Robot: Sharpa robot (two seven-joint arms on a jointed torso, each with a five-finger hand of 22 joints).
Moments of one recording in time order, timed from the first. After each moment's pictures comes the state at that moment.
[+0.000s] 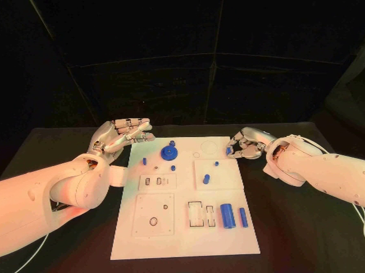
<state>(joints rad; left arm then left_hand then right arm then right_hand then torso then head) 1.20 -0.90 -0.02 1.60 -0.02 -0.39 0.53 1.42 0.01 0.02 0.11 0.05 0.92 0.22 0.13 0.07 1.03 0.17 0.13 0.07 1.11 0.12 0.16 0.16 0.18 0.95 0.23 0.25 0.09 1.20 -0.86 0.00 1.32 -1.25 -0.30 0.01 1.43 -0.02 0.11 0.00 0.22 1.03 0.15 0.09 0.07 1.47 0.07 1.49 1.31 1.46 0.00 1.56 1.31 0.07 1.44 0.11 1.46 1.30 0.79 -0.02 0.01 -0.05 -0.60</state>
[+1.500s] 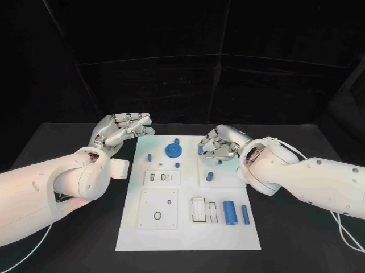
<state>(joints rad) 1.20 -0.90 -0.02 1.56 -0.01 -0.39 0.53 1.42 0.02 0.02 0.10 0.05 0.93 0.22 0.12 0.07 1.03 0.17 0.13 0.07 1.11 0.12 0.16 0.17 0.18 0.95 0.23 0.24 0.08 1.20 -0.76 0.00 1.58 -1.28 -0.44 -0.23 1.40 0.03 0.19 -0.03 0.24 1.08 0.13 0.11 0.07 1.47 0.04 1.51 1.31 1.47 -0.03 1.56 1.31 0.07 1.45 0.08 1.46 1.30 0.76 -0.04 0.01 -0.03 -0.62</state>
